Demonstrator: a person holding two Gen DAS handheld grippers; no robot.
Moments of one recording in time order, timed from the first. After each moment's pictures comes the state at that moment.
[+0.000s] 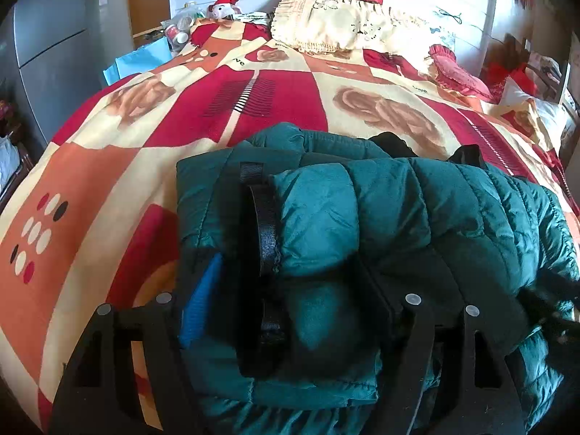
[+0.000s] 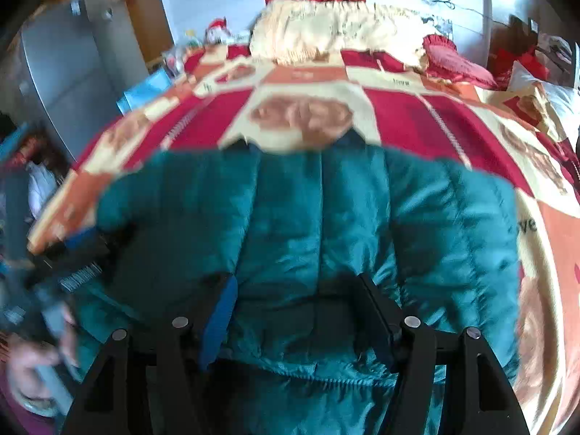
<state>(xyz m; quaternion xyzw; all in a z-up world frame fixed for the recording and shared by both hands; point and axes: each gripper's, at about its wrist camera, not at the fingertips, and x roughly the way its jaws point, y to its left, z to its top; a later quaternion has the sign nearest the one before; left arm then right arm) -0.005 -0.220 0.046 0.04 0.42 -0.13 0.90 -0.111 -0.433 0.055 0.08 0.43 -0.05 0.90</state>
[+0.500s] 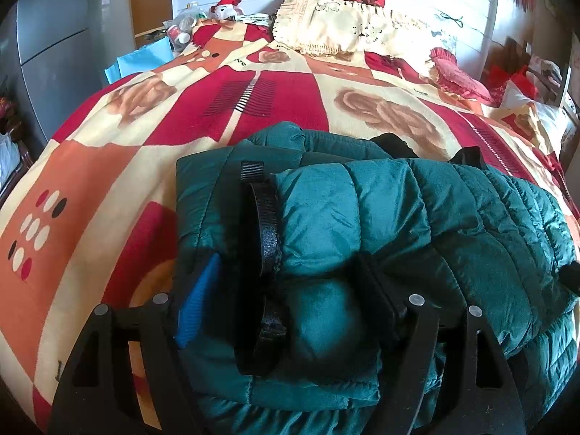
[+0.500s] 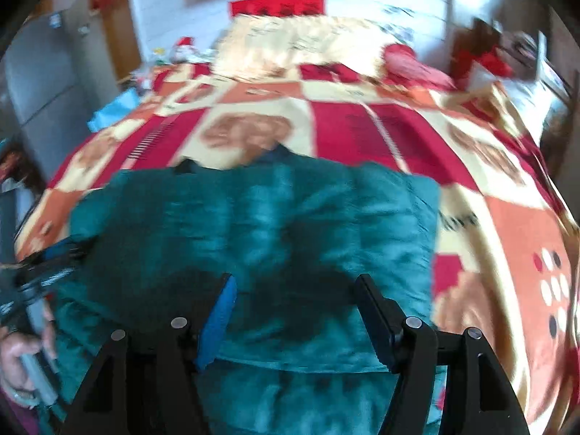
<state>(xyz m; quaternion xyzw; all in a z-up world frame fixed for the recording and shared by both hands) -0.006 -0.219 0.044 0.03 0.41 -0.13 0.90 -0.148 -0.493 0.073 0.09 0.41 -0.12 0.90</state>
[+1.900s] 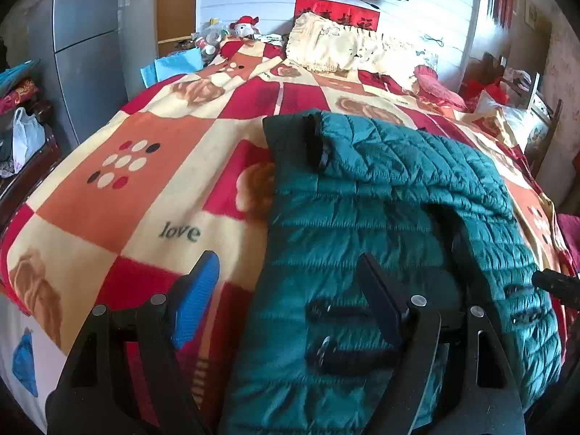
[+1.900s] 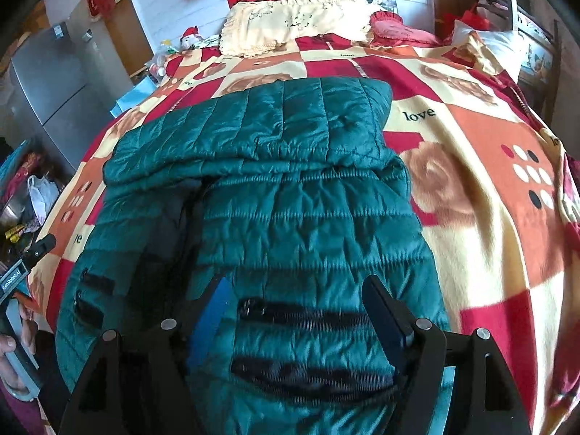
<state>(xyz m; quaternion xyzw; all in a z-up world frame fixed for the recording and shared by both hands) -0.200 -0.109 0.091 0.01 0.39 -0.14 0.91 -0.314 -0.462 0.068 0.14 0.44 -0.08 0.88</state>
